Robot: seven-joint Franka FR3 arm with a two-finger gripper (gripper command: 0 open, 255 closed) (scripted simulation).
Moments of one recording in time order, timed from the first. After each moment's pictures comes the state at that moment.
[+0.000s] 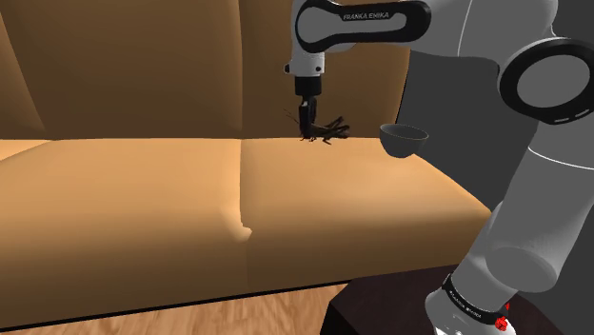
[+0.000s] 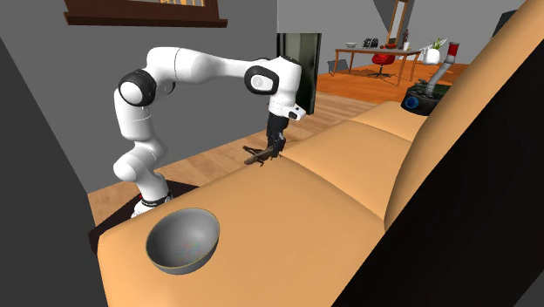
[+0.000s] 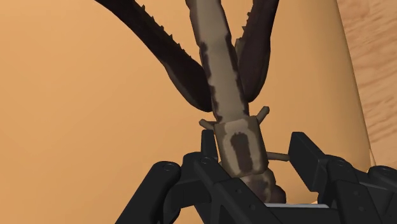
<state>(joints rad) 0.13 0.12 0.08 -1.58 0.03 1.53 -0.41</state>
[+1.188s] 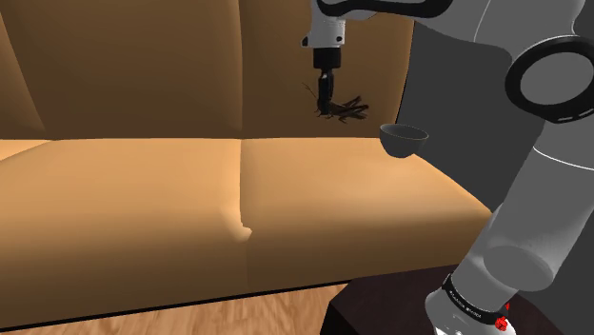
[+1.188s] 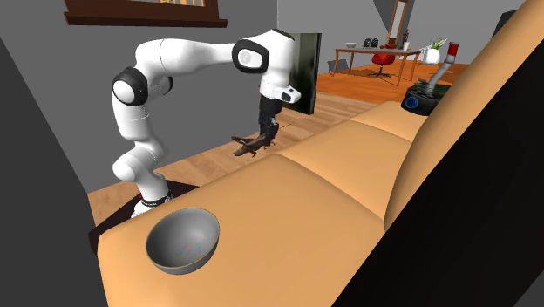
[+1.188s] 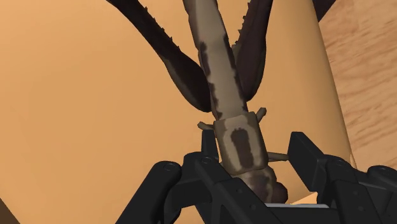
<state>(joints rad) 0.08 0.09 0.05 -1.44 0.02 1.35 -0.48</state>
